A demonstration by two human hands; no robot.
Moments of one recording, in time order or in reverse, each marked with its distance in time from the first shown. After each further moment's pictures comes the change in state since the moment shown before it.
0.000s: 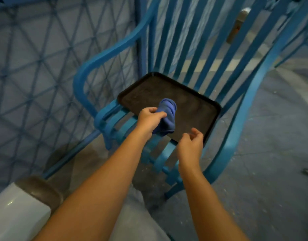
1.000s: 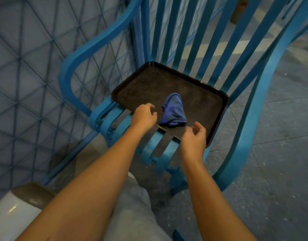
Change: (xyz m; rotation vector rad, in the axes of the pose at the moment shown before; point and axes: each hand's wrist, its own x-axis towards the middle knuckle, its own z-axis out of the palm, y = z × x) left_hand 0.063 -0.030 -0.006 0.839 0.021 0.279; right_hand 0.039 0.011 0.015 0.045 -0.020 0.096
